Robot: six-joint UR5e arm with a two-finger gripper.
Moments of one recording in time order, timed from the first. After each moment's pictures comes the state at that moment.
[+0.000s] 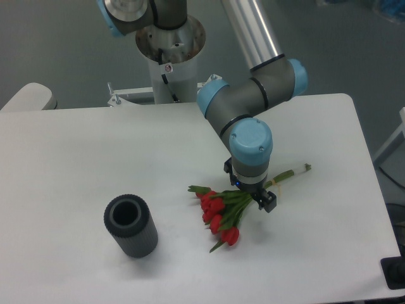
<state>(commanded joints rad) 2.50 -2.05 -1.71 -0.93 1.68 1.33</state>
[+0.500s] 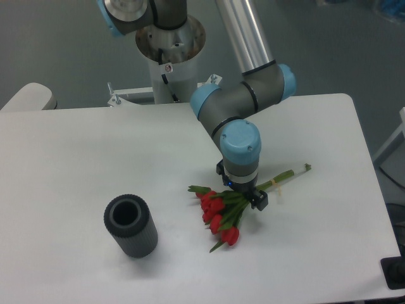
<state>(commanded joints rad) 2.48 -2.07 -1.76 -0.83 1.68 1.27</state>
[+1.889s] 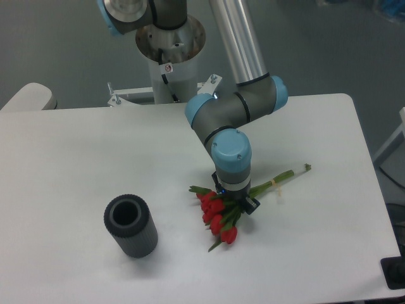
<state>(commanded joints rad) 2.47 -2.10 -1.75 -0.79 1.68 1.28</state>
